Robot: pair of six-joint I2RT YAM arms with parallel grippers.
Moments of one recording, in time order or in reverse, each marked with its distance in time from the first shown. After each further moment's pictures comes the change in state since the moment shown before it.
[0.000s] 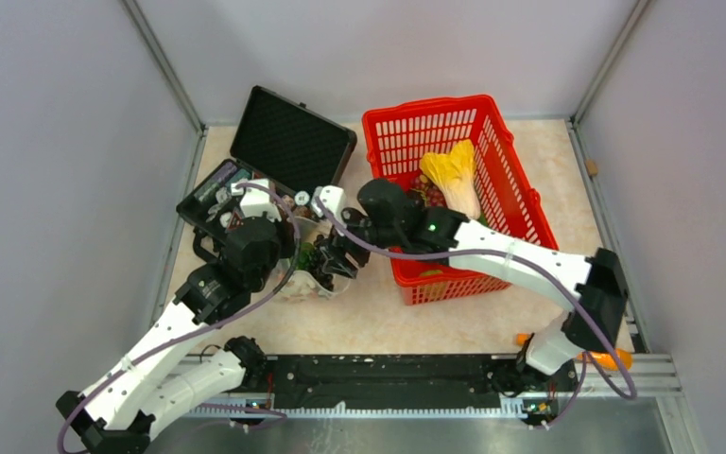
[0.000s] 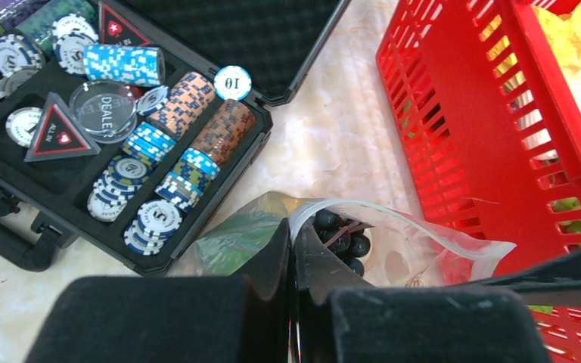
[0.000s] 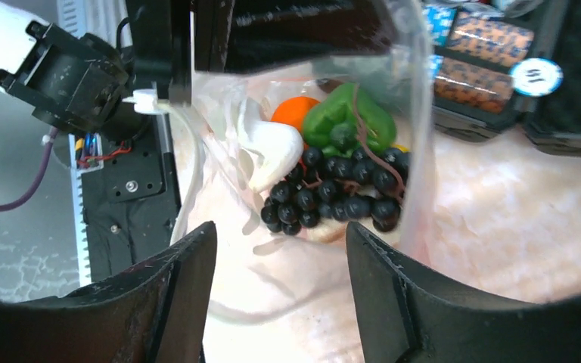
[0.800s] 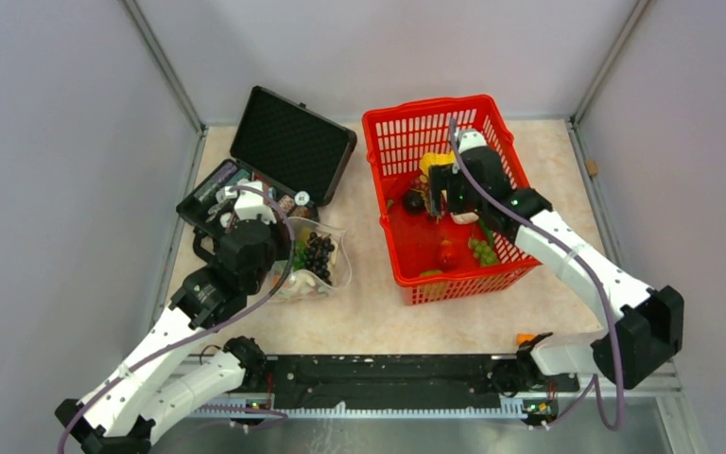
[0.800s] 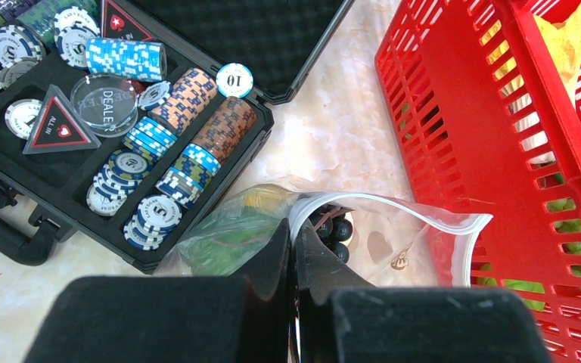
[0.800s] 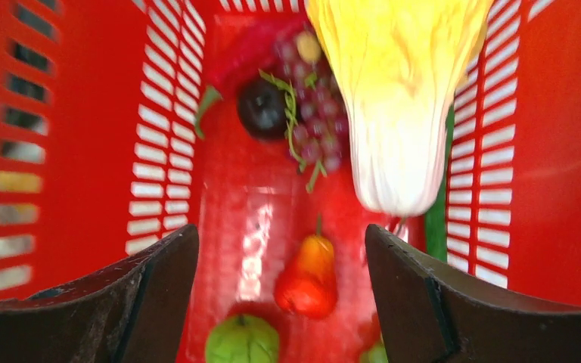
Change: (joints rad) left arm 0.030 -0.037 -0.010 -0.018 0.016 -0.023; right arm -0.502 -0.317 -0.280 -0.042 0.541 0.352
